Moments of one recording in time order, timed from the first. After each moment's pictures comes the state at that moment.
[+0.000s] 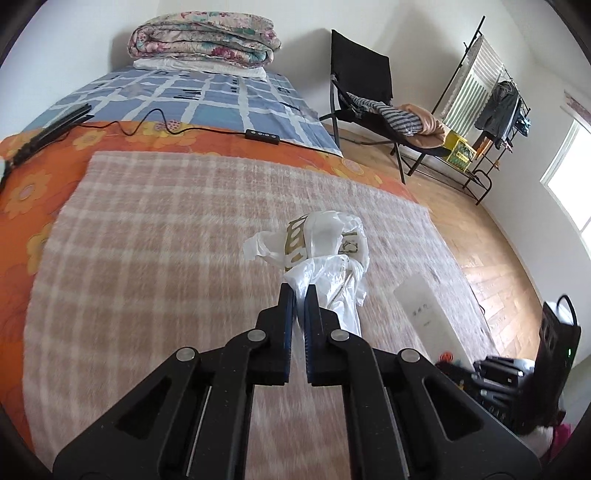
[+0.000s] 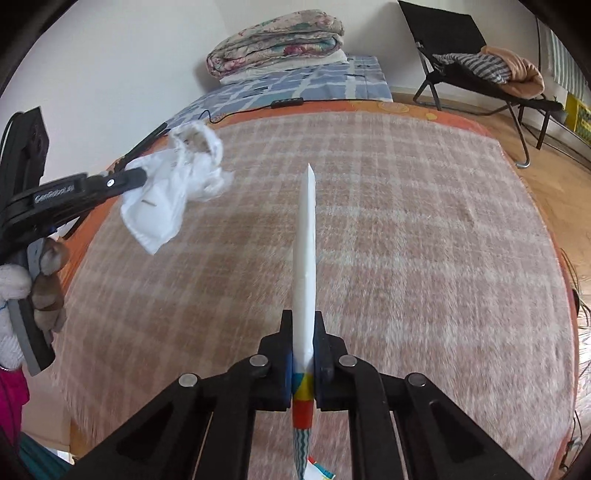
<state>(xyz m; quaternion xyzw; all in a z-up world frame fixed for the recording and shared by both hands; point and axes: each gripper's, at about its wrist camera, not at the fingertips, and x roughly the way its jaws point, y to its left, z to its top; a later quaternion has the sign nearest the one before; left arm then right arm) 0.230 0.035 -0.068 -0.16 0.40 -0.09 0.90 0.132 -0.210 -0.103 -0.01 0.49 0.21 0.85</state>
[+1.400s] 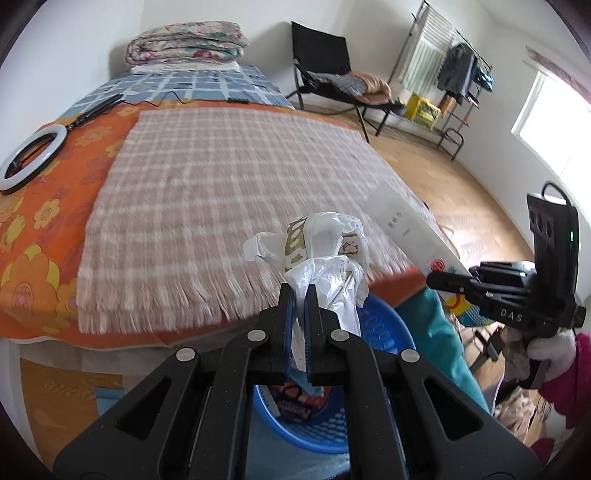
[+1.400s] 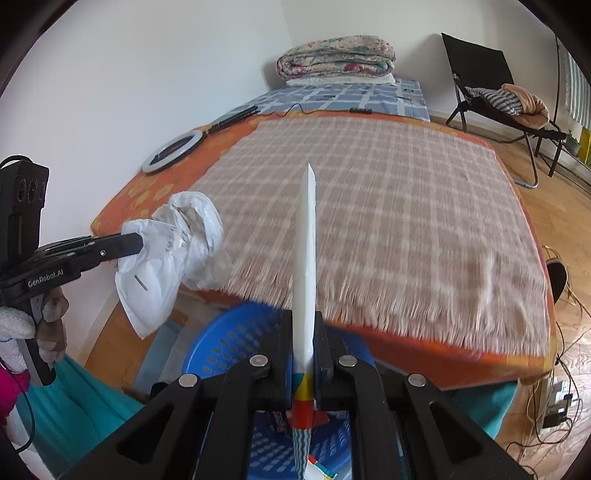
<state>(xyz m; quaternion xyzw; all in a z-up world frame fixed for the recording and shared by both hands) -0.076 -0.004 -0.036 -0.10 0.42 -0.13 0.89 -0.117 -0.212 -0.034 -0.06 0.46 0.28 0.84</state>
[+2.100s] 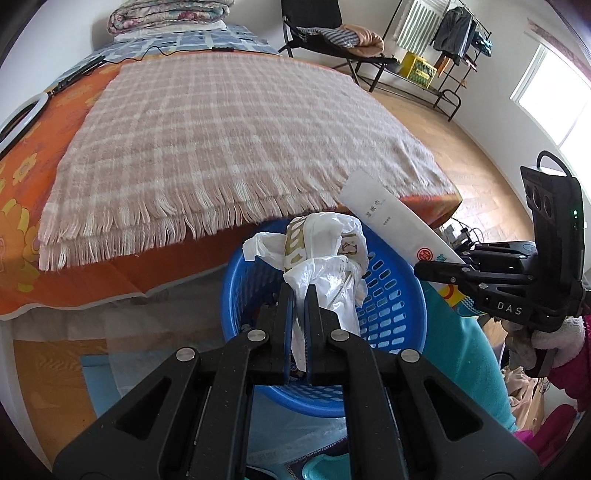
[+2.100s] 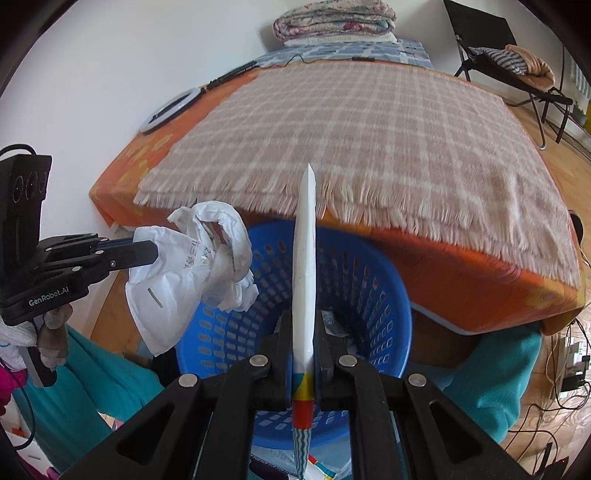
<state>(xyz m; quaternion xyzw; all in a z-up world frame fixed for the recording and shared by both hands) -0.101 -0.032 -0.092 -0.08 0.48 -0.15 0.86 -0.156 -0.214 -0.094 -0.06 0.52 0.27 0.80</state>
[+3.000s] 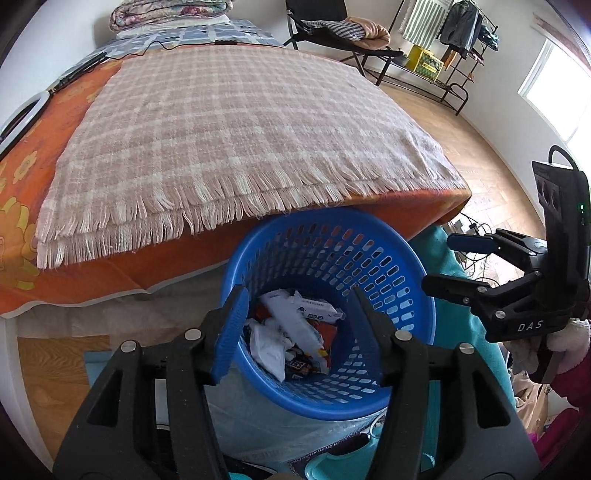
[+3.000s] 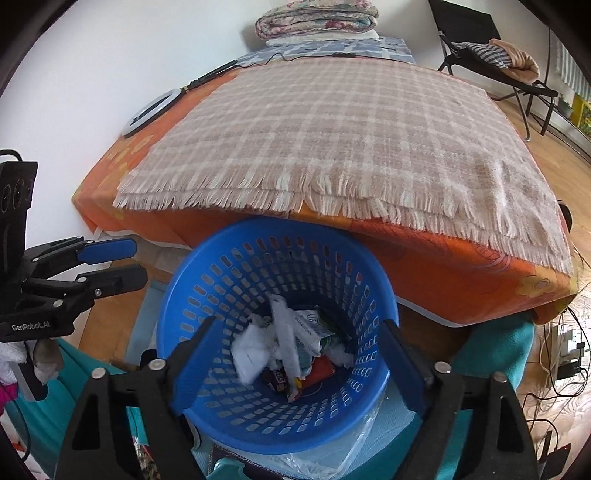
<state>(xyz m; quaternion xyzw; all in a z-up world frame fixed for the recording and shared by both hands) -0.094 -0.035 -0.101 -0.07 0.50 -0.13 0.85 -0.152 -0.217 -0.101 -0.05 0.53 0.23 0.82</state>
